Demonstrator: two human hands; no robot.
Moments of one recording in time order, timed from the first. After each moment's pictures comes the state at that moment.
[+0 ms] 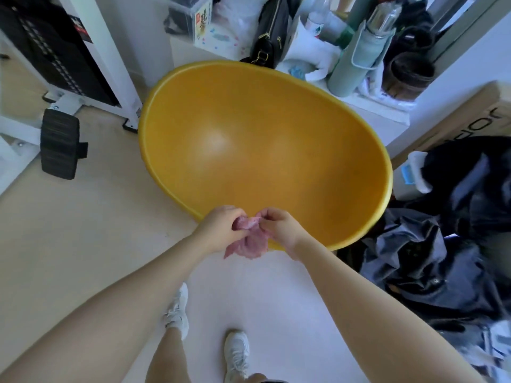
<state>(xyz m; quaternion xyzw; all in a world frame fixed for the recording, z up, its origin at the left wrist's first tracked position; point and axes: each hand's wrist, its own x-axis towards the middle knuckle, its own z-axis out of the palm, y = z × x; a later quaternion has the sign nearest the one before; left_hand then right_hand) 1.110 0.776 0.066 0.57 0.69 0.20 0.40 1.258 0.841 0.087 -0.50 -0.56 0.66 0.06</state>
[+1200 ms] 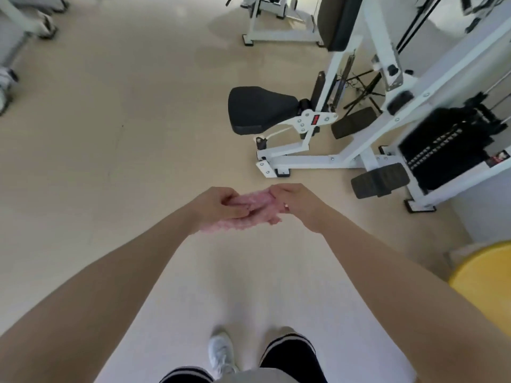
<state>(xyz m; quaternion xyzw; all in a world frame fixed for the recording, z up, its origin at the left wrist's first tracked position) 0.879 0.002 0.205 -0.02 0.84 0.48 0.26 0.856 0.201 0.205 0.01 -0.78 0.56 -0.27</state>
